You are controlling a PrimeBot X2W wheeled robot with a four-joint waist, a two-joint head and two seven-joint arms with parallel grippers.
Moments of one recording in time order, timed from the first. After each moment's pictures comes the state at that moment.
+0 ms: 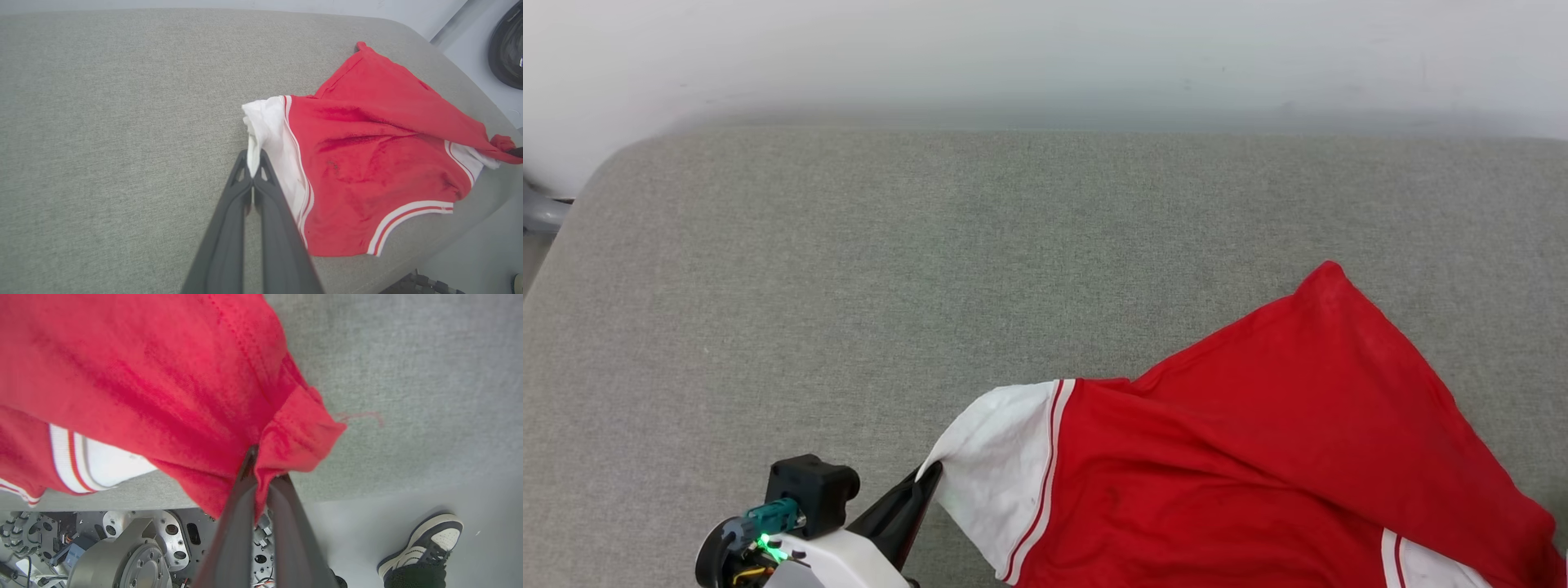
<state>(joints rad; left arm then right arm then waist) 0.03 0.52 -0.46 -0.30 -0.61 0.12 0.23 0.02 -0.38 -0.30 0.11 0.43 0.13 1.14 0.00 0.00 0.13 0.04</state>
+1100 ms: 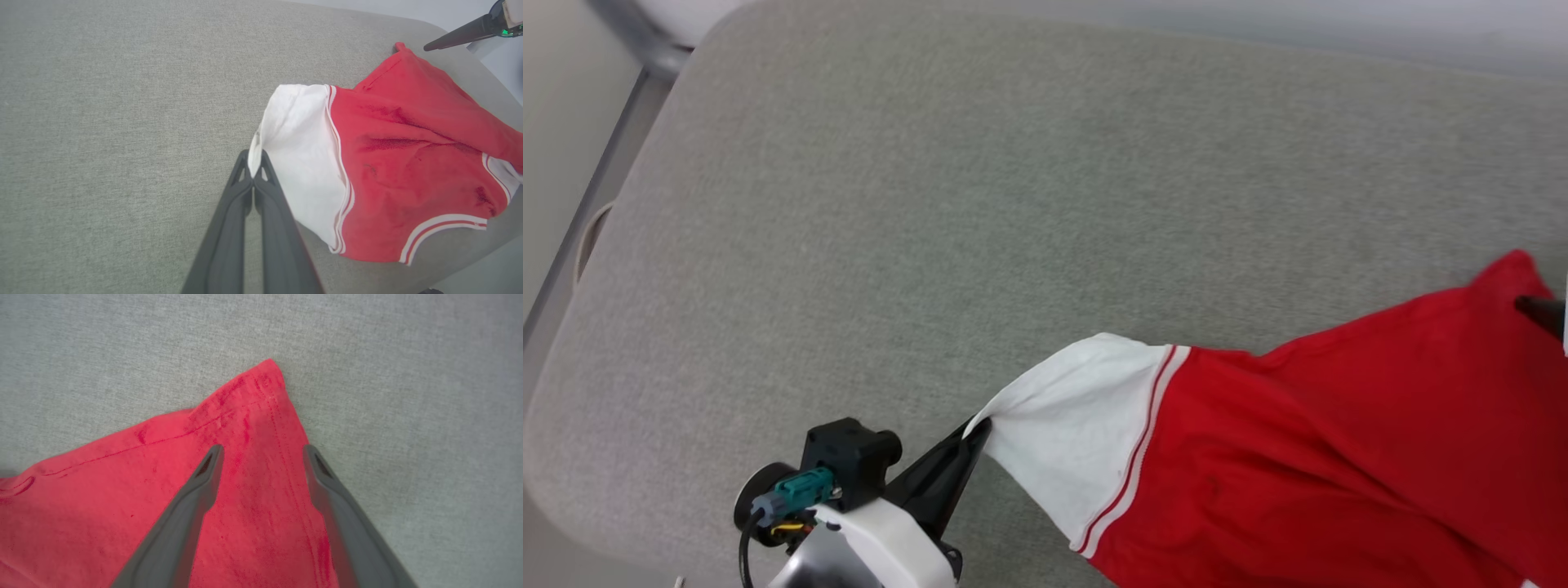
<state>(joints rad) -0.06 0.49 -0.51 -0.35 -0.58 0.10 0.23 -0.55 -0.40 -0.17 0.22 0.32 0.13 1.15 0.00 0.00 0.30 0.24</state>
